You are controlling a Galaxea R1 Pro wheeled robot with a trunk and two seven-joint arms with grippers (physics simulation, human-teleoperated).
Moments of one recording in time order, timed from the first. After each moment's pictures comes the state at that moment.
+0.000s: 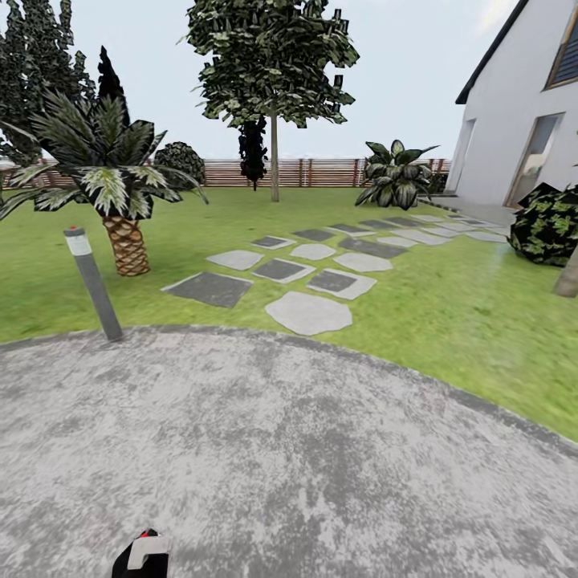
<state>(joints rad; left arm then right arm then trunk) -0.29 0.09 0.02 -0.31 0.02 -0.46 0.02 -0.06 0.02 0.00 -0.13 0.00 -0.67 0.00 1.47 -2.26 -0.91</state>
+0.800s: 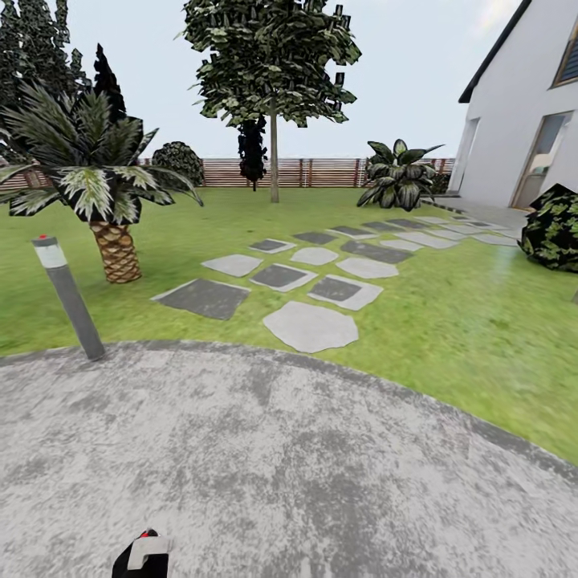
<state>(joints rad) -0.29 0.09 0.02 -0.31 0.02 -0.46 0.02 -0.06 0.02 0.00 -0.13 0.00 -0.67 0.00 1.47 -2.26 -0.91</state>
